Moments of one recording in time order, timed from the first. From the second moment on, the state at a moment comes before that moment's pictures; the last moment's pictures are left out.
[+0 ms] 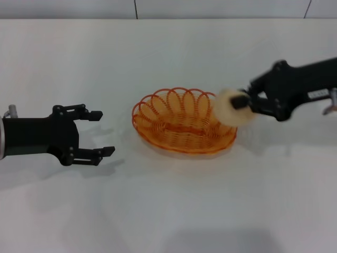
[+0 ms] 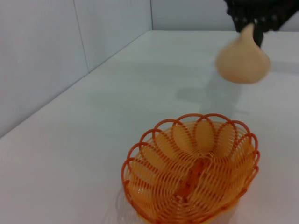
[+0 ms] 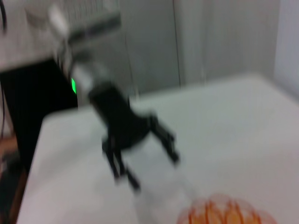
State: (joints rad) left arm -0.36 -2.07 0.86 0.97 2.07 1.56 -1.25; right arm 0.57 2.02 -1.09 -1.15 -1.93 -1.63 1.75
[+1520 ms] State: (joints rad) left arm -0.37 -2.07 0.86 0.98 2.07 1.56 -1.26; right arm 0.56 2.01 -1.40 -0.91 -1.66 -1.22 1.57
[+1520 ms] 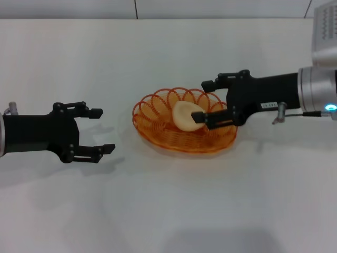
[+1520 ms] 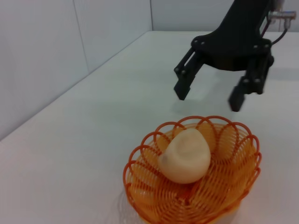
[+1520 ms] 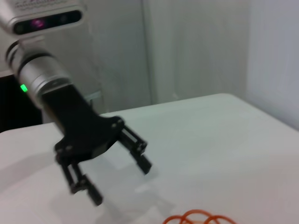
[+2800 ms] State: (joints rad) left arm -0.43 -2.05 0.86 0.97 2.14 1.59 -1.34; right arm 0.49 1.96 -1.15 -0.78 -1.81 -1.53 1.35
